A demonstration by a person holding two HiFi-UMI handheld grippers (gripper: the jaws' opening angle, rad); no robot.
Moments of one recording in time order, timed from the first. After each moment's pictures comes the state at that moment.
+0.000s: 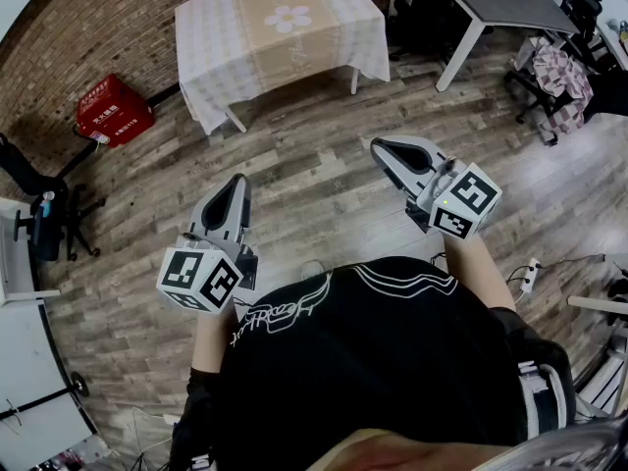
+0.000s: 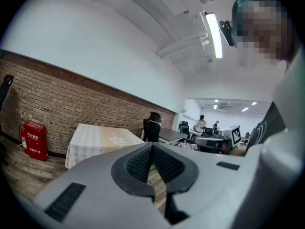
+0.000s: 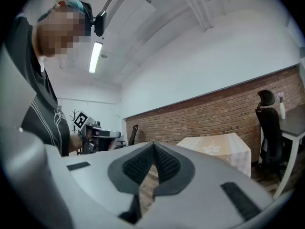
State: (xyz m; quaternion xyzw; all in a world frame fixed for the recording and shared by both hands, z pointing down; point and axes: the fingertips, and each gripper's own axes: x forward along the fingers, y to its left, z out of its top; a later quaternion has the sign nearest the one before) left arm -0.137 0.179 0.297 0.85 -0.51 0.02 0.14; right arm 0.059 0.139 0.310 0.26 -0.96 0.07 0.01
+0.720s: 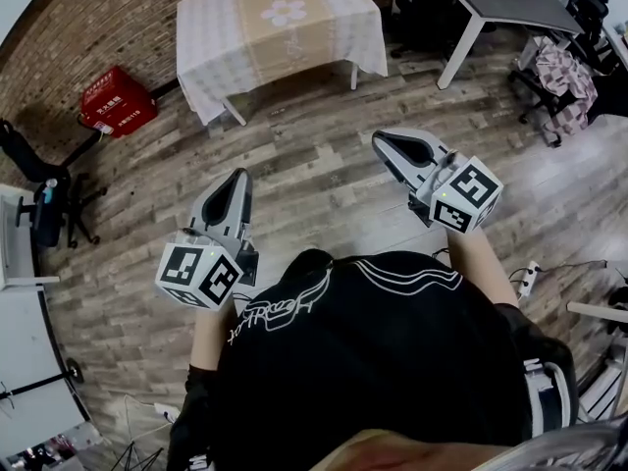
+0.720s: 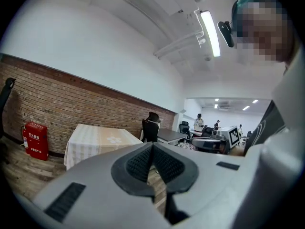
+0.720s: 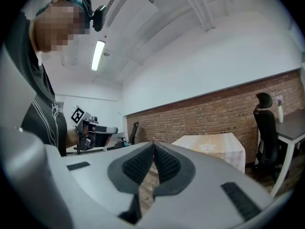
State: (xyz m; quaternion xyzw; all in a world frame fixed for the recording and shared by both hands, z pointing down) left arm -0.081 0.210 0.299 0.84 -0.52 0.02 0.13; right arm 0.110 0.158 0.321 0.25 -0.97 0.06 0.02
